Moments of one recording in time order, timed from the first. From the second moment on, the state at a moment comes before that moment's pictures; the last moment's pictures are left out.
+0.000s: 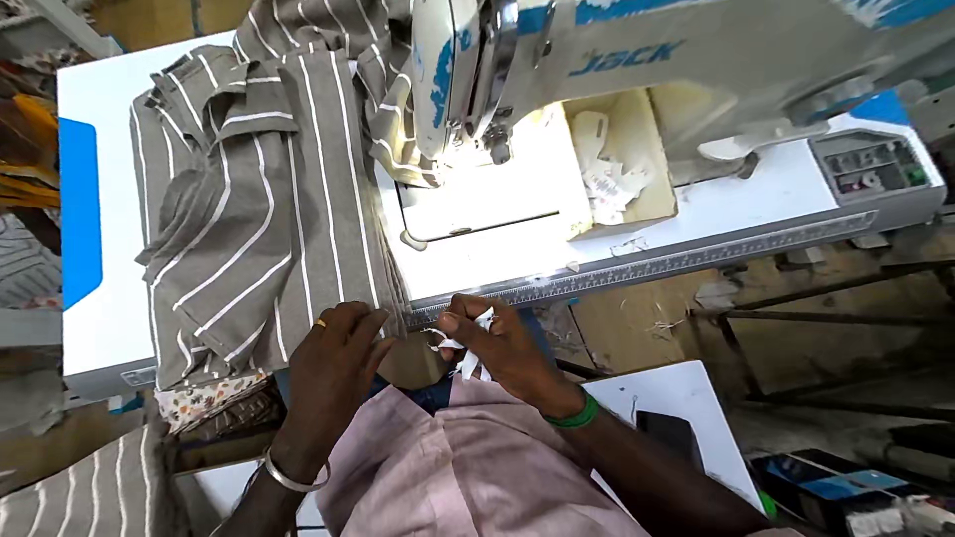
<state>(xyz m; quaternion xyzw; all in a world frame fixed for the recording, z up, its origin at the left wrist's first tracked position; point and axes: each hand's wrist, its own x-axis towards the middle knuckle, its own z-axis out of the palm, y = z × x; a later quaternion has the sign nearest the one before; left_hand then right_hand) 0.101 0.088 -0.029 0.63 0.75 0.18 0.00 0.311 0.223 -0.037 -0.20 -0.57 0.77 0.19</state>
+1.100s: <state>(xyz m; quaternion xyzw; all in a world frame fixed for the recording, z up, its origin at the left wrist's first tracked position) -0.076 0.071 0.021 0.24 0.87 0.42 -0.12 0.280 0.206 -0.021 -0.08 -0.65 0.74 0.13</state>
